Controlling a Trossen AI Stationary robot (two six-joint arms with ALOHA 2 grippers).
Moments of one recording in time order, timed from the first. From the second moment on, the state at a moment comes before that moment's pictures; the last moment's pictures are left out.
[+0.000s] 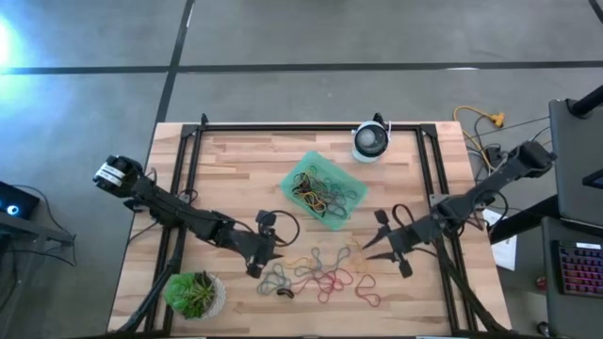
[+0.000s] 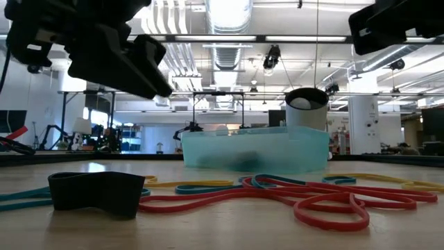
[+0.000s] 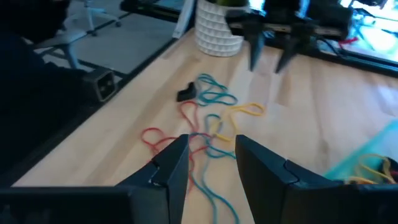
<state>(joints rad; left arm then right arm) -0.43 1.44 0.71 0.09 -0.29 0.03 0.55 0.99 0.41 0.21 0.20 0.02</state>
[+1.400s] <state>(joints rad) -0.41 1.77 0.70 0.41 -0.16 -0.02 0.62 1.30 0.47 0.40 0.15 0.03</state>
